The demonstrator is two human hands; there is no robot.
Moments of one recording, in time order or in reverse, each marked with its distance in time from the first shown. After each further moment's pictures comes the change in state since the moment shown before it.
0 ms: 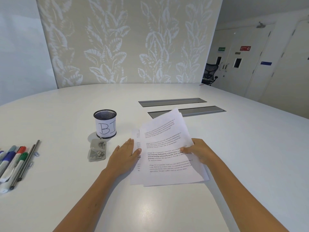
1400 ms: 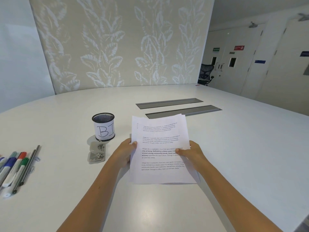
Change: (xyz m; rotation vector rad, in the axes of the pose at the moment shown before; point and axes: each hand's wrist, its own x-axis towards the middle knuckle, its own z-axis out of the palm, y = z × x) left_hand 0.017 0.027 -0.019 -1.137 -0.112 -0.388; right_hand -0.018 0.019 0.021 0.186 0.124 -0.094
